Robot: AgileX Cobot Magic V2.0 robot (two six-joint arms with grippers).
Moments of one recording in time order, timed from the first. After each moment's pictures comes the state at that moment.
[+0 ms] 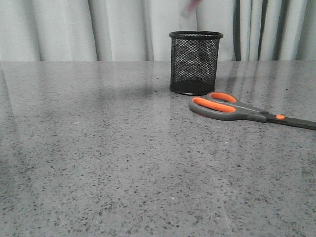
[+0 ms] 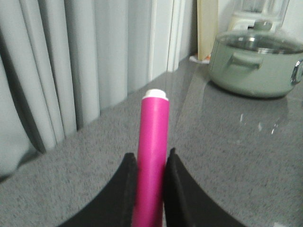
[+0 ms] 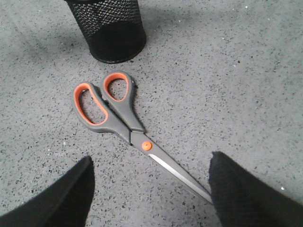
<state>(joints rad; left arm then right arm) -0.56 1.95 -1.60 -1.76 0.61 1.87 0.10 0.79 -0.61 0.45 0.55 -0.38</state>
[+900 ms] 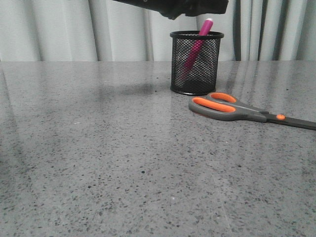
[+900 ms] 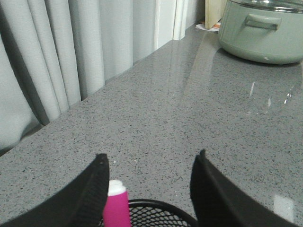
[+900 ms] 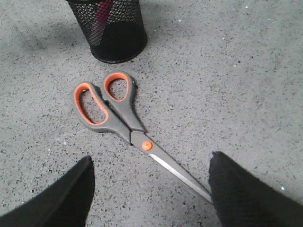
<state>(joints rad) -0.52 2.04 -1.65 -1.69 0.66 1.87 0.10 0.79 -0.61 0.45 0.55 -0.38</state>
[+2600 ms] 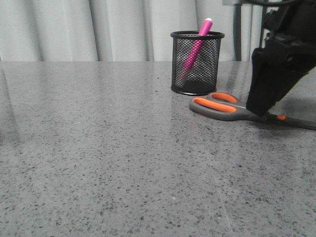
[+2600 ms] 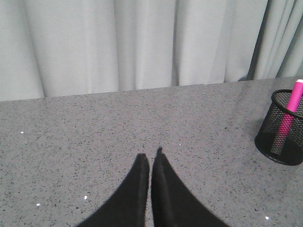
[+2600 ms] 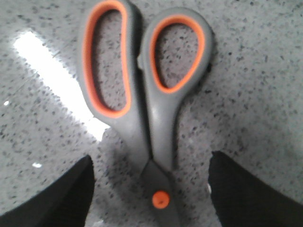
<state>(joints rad) 0.10 0.85 -0.63 -1.41 0.49 1.46 0.26 1.56 -1.16 0.26 0.95 -0.68</state>
